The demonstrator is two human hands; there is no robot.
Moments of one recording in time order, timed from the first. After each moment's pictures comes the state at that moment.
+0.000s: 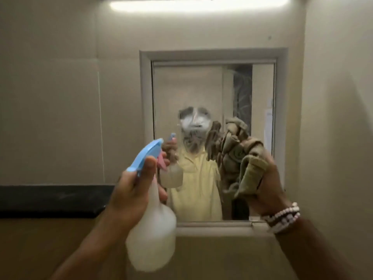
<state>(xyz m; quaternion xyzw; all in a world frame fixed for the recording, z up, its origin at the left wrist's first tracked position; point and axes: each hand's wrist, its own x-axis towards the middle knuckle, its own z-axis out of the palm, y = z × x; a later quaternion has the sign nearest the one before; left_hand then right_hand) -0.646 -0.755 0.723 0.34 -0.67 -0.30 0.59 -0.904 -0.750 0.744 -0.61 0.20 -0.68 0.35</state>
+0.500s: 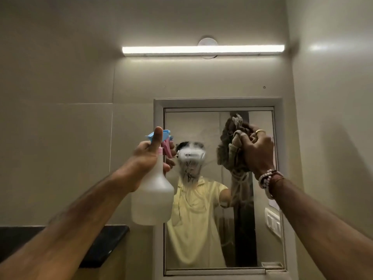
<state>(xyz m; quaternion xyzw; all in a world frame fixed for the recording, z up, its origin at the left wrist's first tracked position) -0.638 -0.805 0.853 0.28 -0.69 -0.33 0.58 -0.907 -0.815 0.854 -0.52 0.42 -0.74 -0.11</state>
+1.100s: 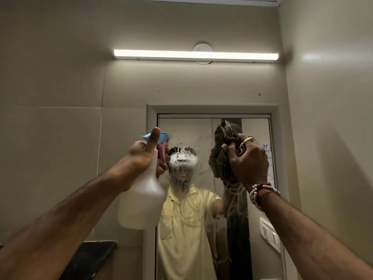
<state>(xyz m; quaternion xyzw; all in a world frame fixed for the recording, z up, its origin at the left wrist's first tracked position) -0.641 -0.848 0.874 0.25 -0.71 -0.37 0.54 -0.905 -0.839 0.848 -0.50 0.48 -0.65 -0.31</state>
